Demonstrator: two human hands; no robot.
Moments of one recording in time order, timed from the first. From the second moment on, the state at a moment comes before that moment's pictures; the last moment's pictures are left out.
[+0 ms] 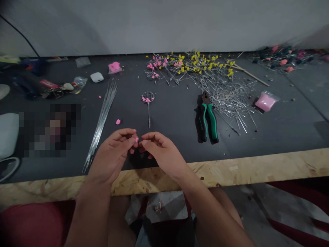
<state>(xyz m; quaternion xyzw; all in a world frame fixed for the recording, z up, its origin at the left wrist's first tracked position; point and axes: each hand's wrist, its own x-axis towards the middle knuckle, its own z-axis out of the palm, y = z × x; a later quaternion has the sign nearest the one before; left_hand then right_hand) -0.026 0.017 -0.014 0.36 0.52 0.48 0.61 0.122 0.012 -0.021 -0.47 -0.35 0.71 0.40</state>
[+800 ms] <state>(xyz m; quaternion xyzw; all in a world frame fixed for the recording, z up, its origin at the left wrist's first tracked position) -0.017 0.007 -0.018 0.54 0.50 0.44 0.52 0.134 0.009 -0.017 -0.40 -0.27 0.75 0.44</state>
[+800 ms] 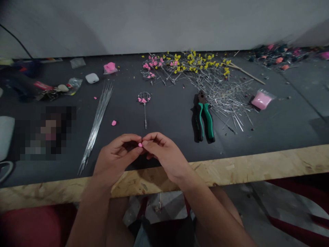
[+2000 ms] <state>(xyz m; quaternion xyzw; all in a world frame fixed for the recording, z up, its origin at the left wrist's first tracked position) -0.019 0.007 -0.017 0.71 0.50 0.41 0.27 0.134 0.009 -0.017 -0.41 -0.30 0.76 0.41</state>
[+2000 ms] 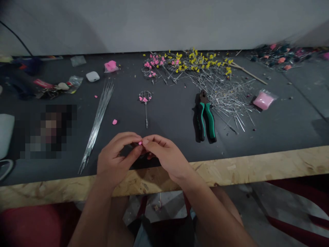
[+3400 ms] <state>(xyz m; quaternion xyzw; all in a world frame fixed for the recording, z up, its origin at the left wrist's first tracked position) -0.023 0.009 -0.022 0.72 0.46 0.45 0.24 0.134 0.014 -0.016 -0.38 -0.29 0.78 0.41</state>
